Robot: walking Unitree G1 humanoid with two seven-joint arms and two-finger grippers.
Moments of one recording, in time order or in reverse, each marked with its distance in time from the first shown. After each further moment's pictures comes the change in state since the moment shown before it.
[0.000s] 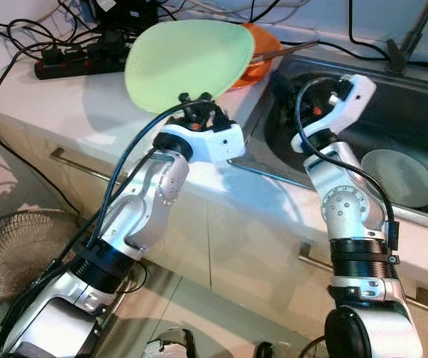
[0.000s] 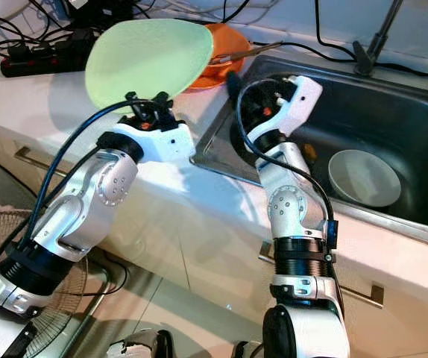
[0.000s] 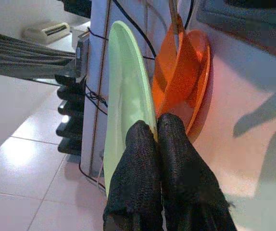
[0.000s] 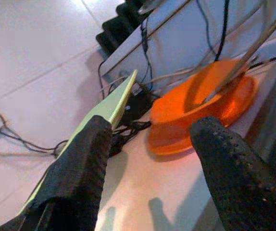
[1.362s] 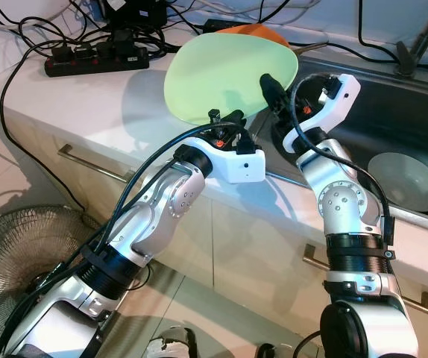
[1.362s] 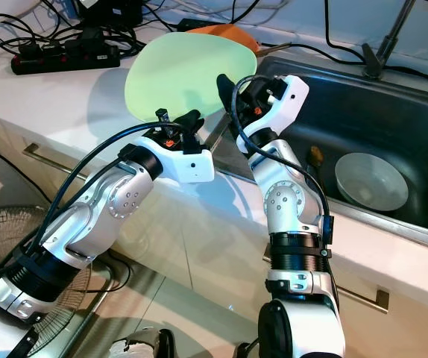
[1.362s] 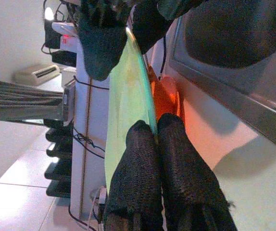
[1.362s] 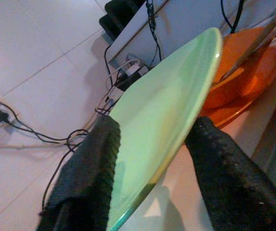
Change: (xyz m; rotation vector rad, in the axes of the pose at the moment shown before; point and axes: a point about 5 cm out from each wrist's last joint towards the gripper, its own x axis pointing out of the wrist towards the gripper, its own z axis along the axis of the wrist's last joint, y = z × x) left arm -0.004 -0.015 0.025 0.034 -0.190 -0.081; right arm 0.008 0.003 -0.005 0.065 0.051 -0.021
